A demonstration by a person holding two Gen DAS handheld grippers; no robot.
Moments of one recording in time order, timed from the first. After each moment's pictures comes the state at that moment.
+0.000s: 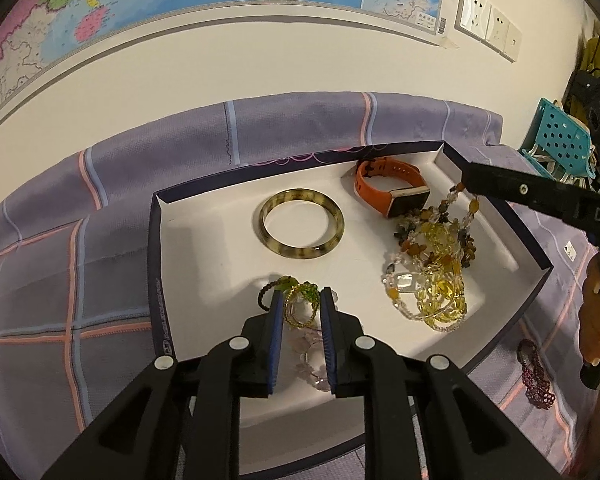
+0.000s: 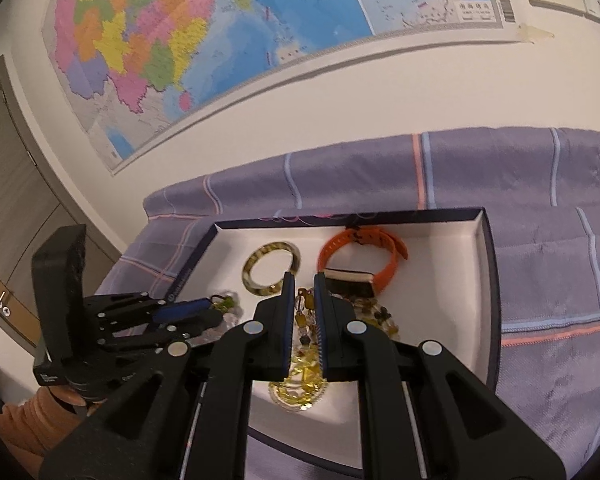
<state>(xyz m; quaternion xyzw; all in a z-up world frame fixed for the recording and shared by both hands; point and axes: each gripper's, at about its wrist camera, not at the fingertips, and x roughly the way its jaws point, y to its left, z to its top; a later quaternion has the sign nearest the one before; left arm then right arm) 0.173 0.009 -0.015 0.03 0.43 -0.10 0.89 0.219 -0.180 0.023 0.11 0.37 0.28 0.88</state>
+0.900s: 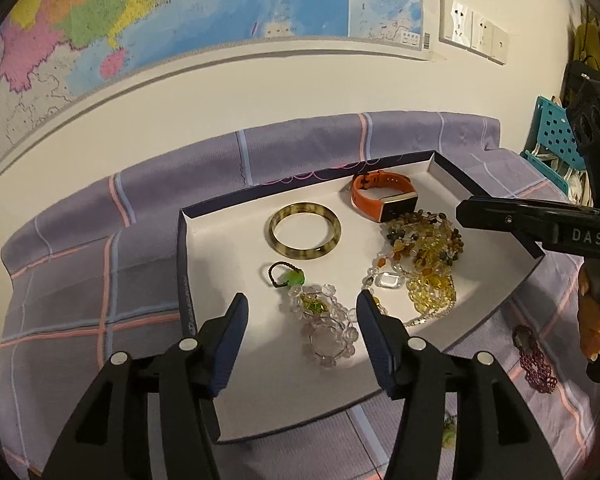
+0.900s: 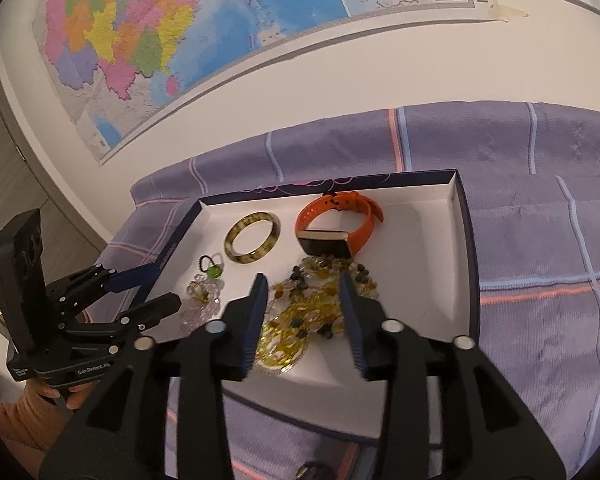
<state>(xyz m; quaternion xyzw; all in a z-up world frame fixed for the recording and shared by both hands) 0.136 0.002 0.001 0.06 0.39 -0.07 0.92 0.198 -0.194 0.008 0.10 0.39 0.27 0.88</state>
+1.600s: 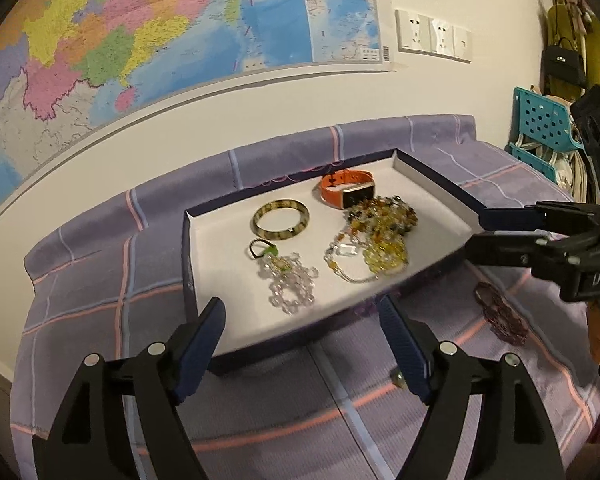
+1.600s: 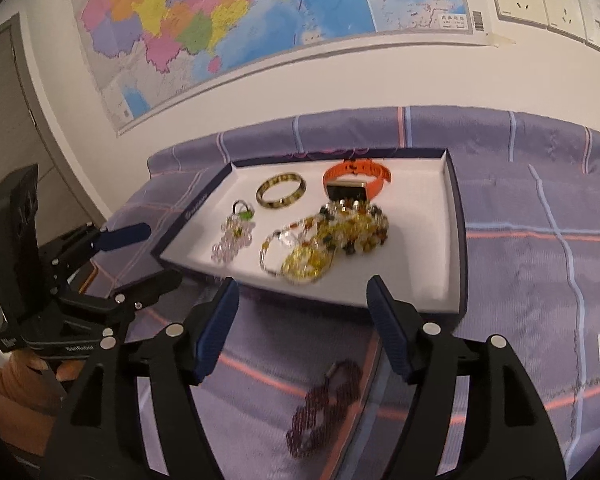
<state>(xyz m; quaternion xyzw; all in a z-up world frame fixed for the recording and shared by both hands) 0.069 -0.021 0.007 0.09 0.34 -0.08 0.93 0.108 -0.199 0.011 0.05 0.36 0.27 0.89</state>
